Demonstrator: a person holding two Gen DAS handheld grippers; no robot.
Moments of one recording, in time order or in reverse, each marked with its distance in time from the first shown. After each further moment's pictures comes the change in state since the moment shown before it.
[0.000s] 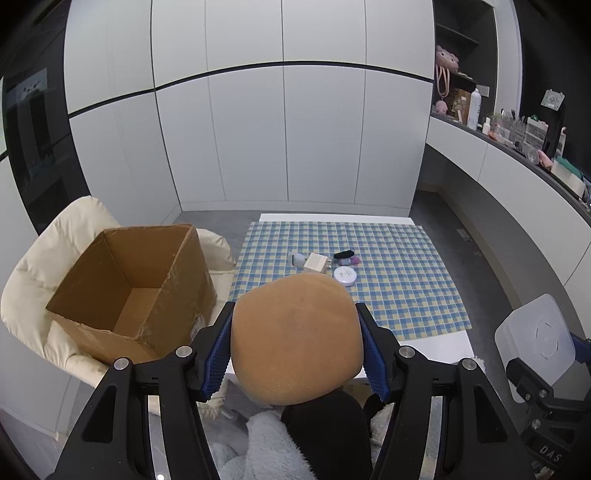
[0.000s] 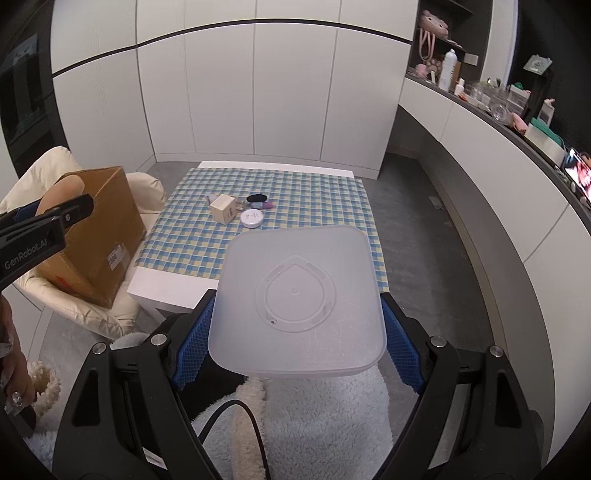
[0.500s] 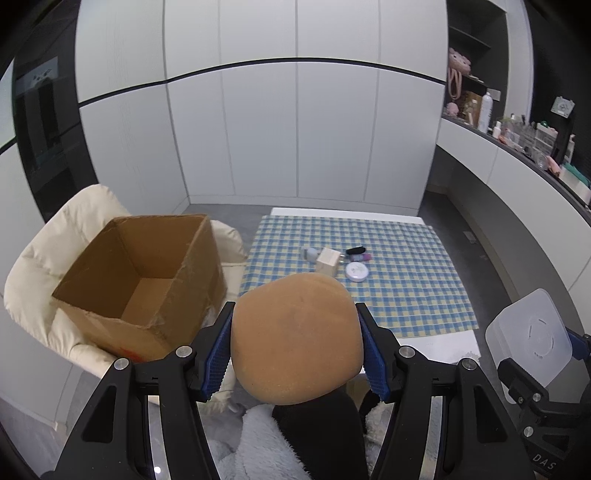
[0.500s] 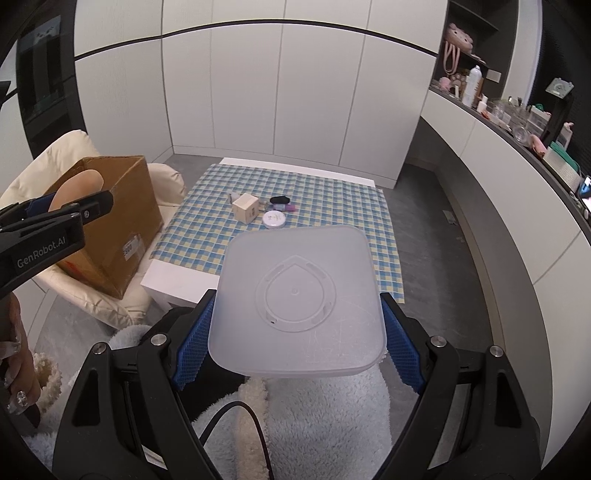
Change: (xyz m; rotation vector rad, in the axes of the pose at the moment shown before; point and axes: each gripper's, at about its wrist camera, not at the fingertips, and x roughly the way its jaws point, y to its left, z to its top) left arm 0.000 0.022 -0.007 -0.038 0.015 0.032; right arm 0.002 0.035 0.005 -0.079 -0.007 0.043
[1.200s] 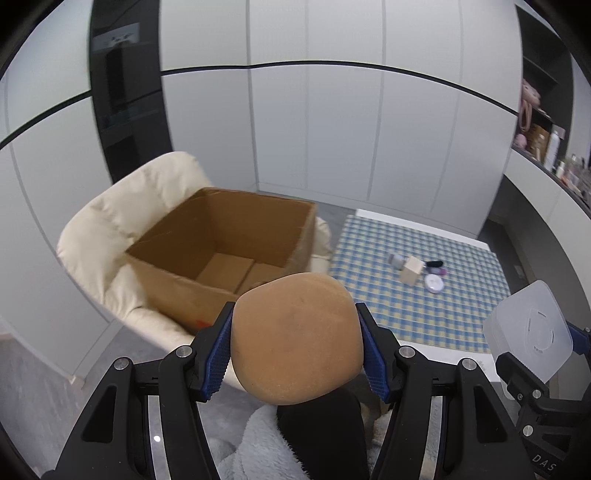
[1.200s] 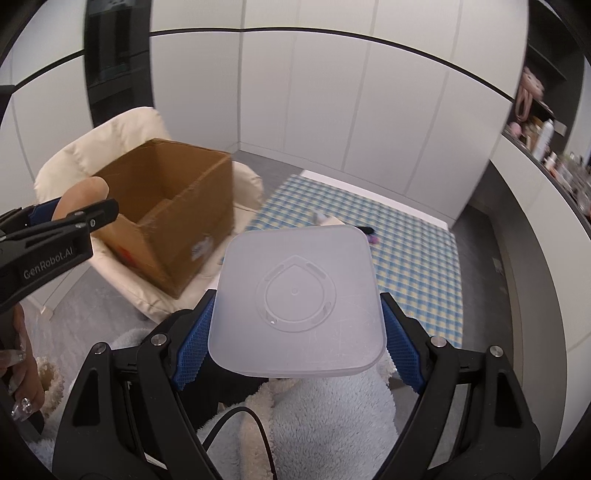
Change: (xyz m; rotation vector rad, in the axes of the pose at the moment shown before) left arm -0.025 0.117 -0.027 -0.184 -0.003 0.201; right arm 0.011 0.117 0.025 -0.200 -0.054 0.181
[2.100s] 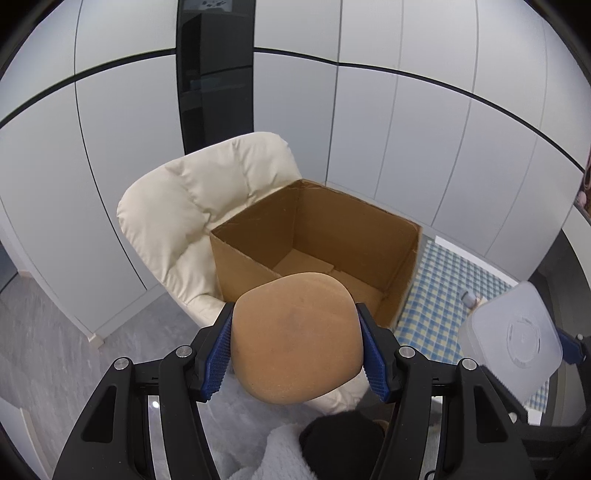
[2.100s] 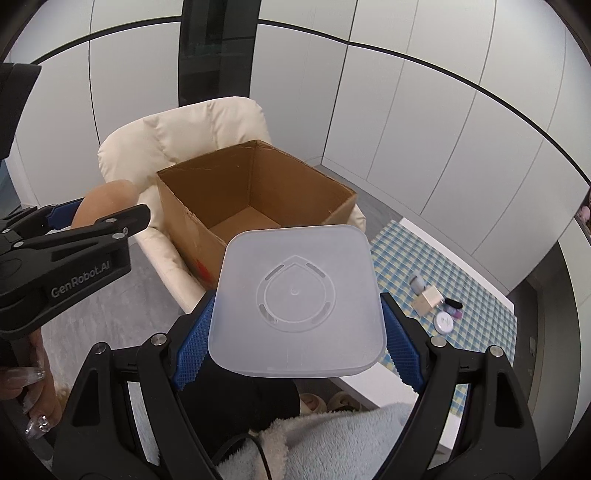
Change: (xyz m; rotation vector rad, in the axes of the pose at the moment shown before) left arm 0.028 0.111 0.010 -0.222 0.004 0.168; right arm 0.041 0.151 0.061 -0.267 -0.053 0.196
